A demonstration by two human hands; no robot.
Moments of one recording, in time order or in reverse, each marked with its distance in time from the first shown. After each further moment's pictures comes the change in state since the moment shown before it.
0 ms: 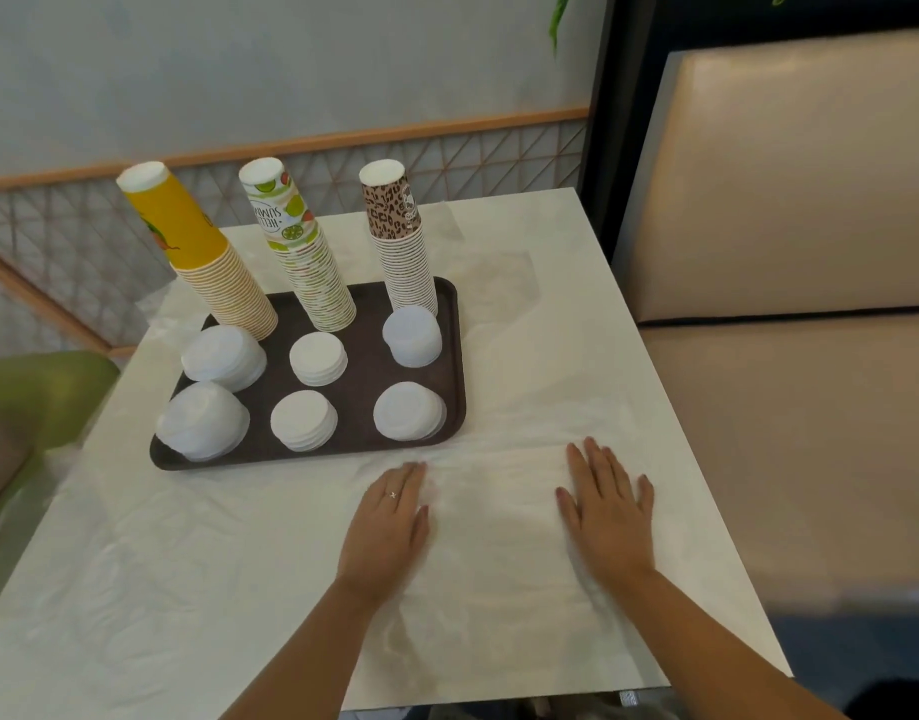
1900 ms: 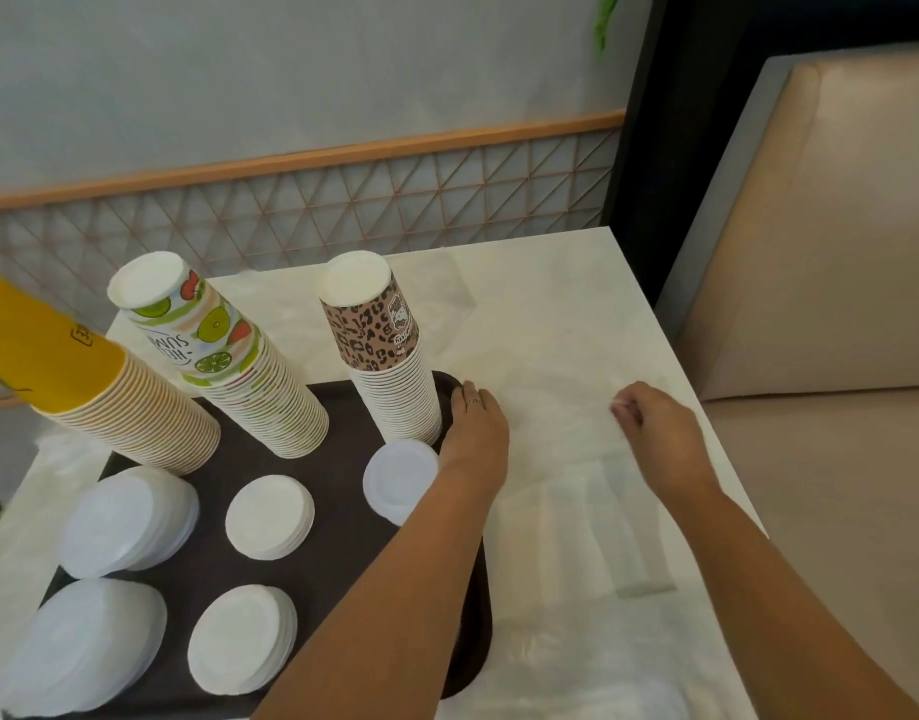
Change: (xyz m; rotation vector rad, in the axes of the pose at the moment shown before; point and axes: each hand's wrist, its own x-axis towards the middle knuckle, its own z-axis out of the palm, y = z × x) left_hand 0.316 0.026 -0.009 0.523 -0.528 -0.044; right_hand 0.270 -0.020 -0.062 0.434 0.156 0.057
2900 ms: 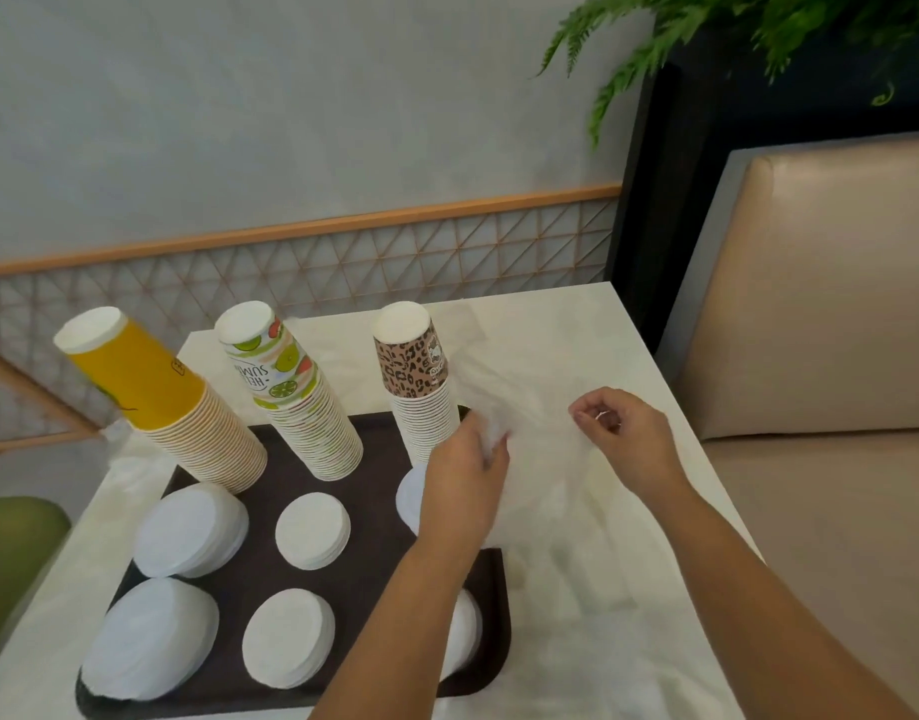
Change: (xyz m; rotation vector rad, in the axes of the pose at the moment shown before) left_hand -0.103 -0.026 -0.040 -1.150 0.563 -0.161; right_hand -0.008 -0.053 -0.014 0.370 -0.039 -0.114
